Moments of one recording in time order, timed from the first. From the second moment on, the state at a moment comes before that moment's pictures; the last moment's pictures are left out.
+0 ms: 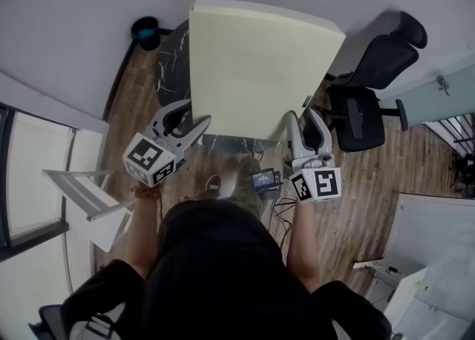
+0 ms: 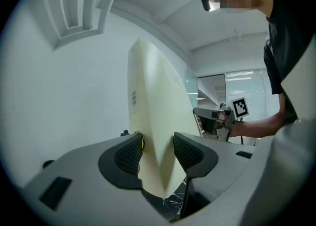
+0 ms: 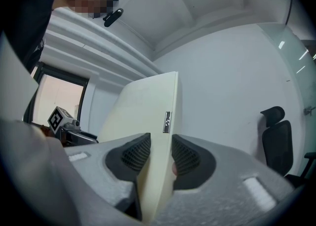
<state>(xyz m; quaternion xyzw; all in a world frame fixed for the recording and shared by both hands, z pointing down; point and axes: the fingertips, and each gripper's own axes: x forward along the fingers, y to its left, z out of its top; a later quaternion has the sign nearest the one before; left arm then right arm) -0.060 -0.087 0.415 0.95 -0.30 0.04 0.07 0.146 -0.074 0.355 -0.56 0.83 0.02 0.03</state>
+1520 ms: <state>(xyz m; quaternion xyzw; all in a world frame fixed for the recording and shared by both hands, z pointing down) -0.044 -0.062 0.495 0.95 -0.27 0.10 0.16 0.166 -0.057 0.452 -0.57 0.82 -0.10 -0.03</state>
